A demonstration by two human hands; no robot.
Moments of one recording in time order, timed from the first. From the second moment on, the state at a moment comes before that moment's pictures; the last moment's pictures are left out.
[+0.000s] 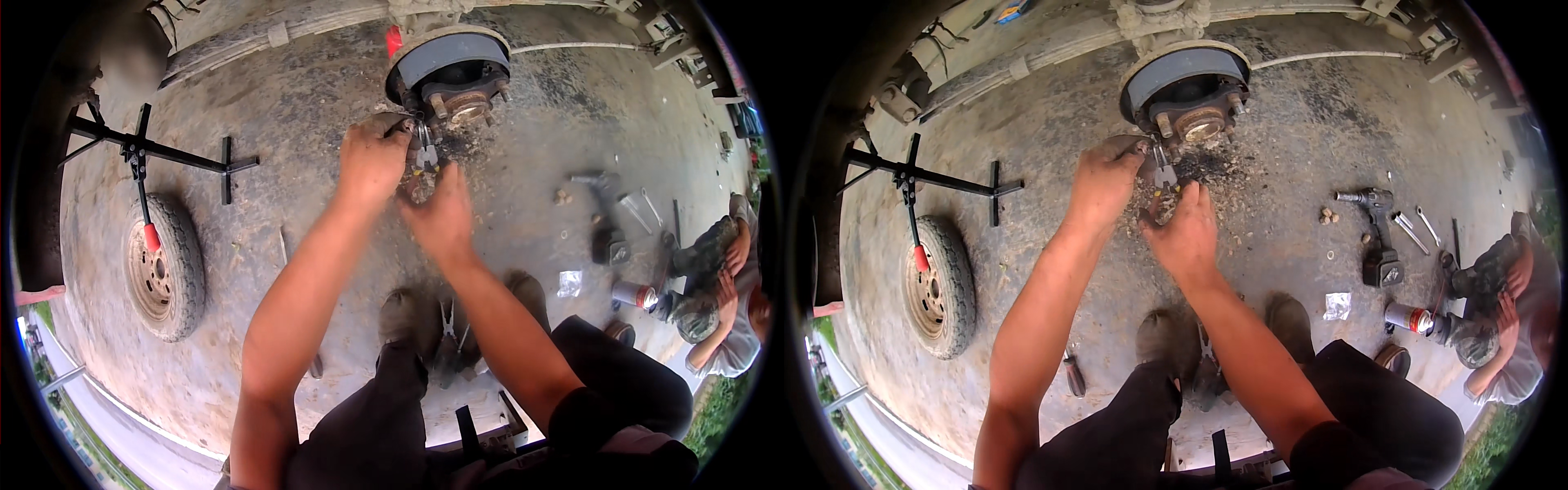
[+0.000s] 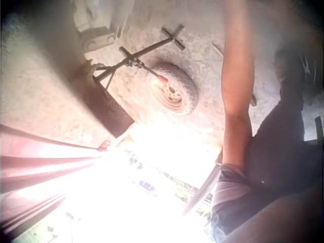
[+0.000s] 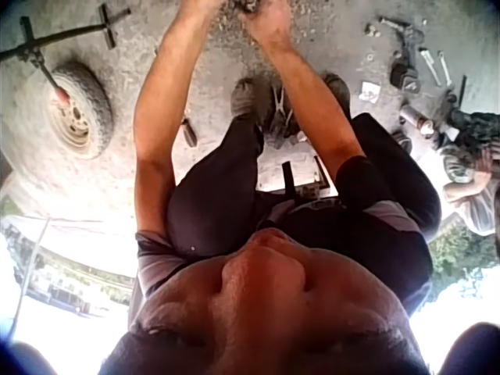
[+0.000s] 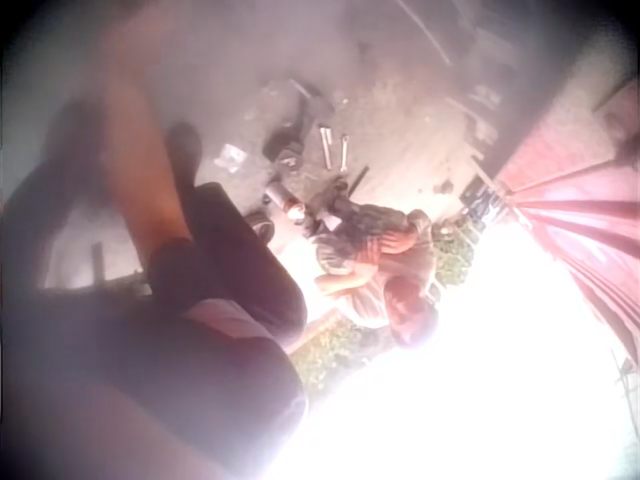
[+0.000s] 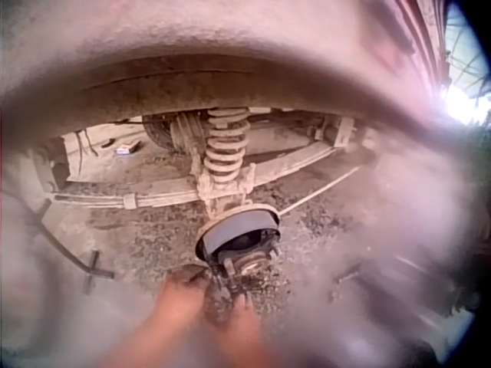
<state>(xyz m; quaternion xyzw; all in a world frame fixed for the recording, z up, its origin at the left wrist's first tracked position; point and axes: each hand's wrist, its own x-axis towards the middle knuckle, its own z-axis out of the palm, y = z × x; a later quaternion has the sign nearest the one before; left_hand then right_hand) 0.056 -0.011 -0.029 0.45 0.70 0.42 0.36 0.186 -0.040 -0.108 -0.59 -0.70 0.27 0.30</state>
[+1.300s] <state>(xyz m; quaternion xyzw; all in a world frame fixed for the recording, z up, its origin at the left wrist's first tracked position) 0.046 0.008 -0.075 0.40 0.65 0.51 0.39 0.181 0.021 -0.171 -0.49 -0.75 0.23 0.38</state>
